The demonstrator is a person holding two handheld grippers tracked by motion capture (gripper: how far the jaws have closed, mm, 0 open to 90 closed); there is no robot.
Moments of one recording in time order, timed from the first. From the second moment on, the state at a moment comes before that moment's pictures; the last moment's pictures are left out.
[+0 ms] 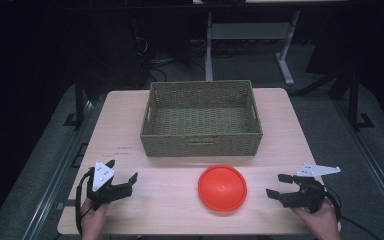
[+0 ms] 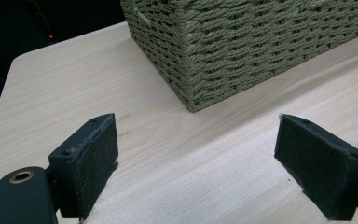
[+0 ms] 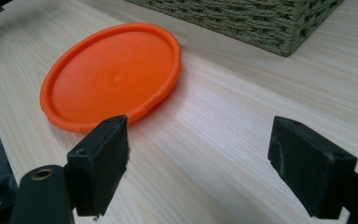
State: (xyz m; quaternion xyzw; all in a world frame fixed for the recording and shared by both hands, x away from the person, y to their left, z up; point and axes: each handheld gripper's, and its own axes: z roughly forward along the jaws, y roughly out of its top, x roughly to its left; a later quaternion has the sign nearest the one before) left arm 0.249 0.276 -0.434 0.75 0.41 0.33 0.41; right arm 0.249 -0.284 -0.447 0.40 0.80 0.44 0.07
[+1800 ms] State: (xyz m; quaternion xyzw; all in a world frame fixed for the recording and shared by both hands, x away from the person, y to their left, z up) left arm 0.249 0.272 -0.434 0.75 0.40 0.32 0.41; right arm 0.304 -0.197 -0.447 0.36 0.84 0.39 0.02
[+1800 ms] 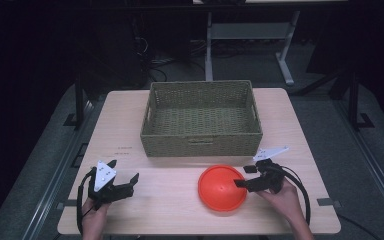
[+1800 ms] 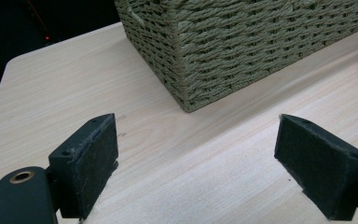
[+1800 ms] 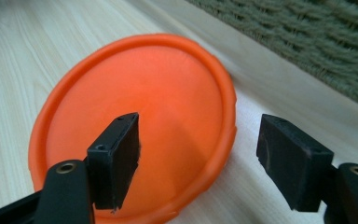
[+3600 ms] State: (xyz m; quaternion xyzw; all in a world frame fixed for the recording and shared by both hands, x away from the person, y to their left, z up) left arm 0.251 0.269 -0.435 0.75 0.40 0.32 0.41; right arm 0.303 -0.195 -0.461 0.39 0.85 0.35 0.00
